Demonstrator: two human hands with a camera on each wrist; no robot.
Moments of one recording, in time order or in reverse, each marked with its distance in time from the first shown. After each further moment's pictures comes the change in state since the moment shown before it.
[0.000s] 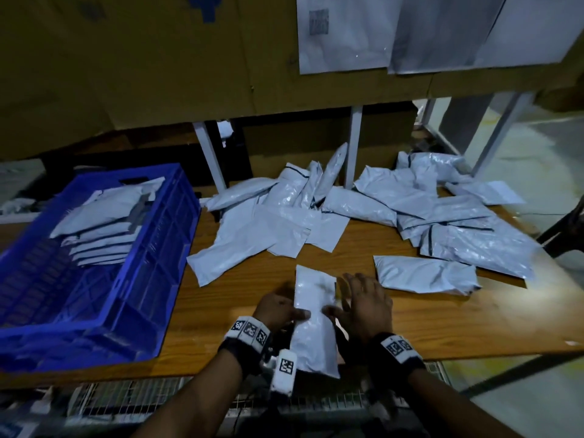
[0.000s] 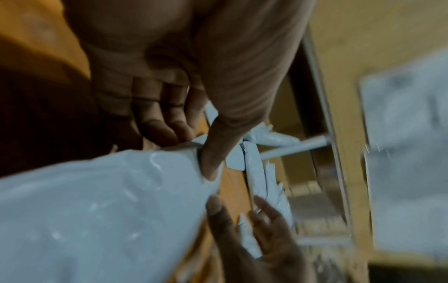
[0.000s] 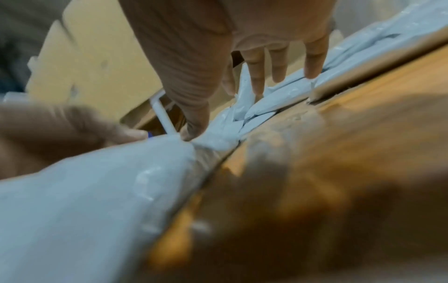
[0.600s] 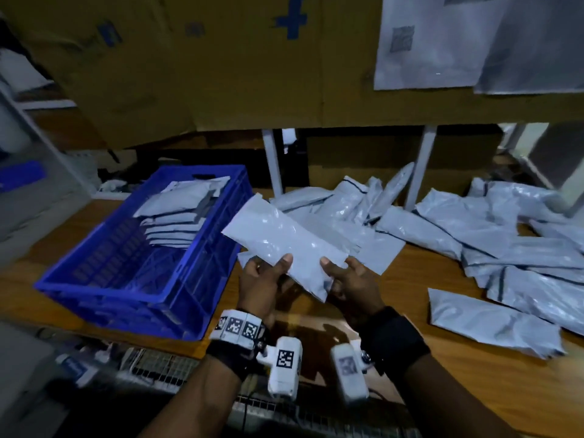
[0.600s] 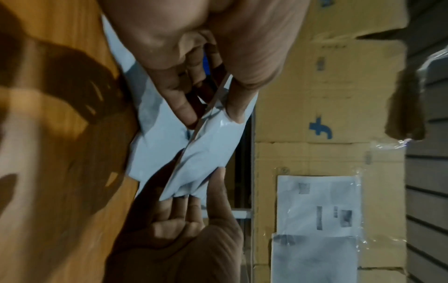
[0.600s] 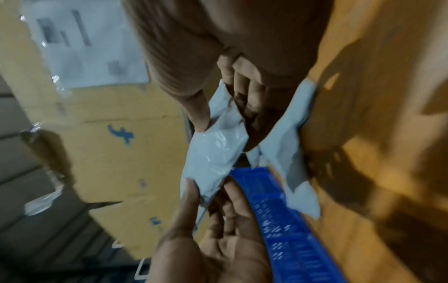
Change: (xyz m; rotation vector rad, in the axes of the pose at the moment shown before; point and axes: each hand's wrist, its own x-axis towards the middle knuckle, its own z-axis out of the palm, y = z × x) left_hand -0.073 0.043 -0.081 -1.009 0.382 0.304; right_hand 0.031 -0.146 -0.076 1.688 -0.432 0.241
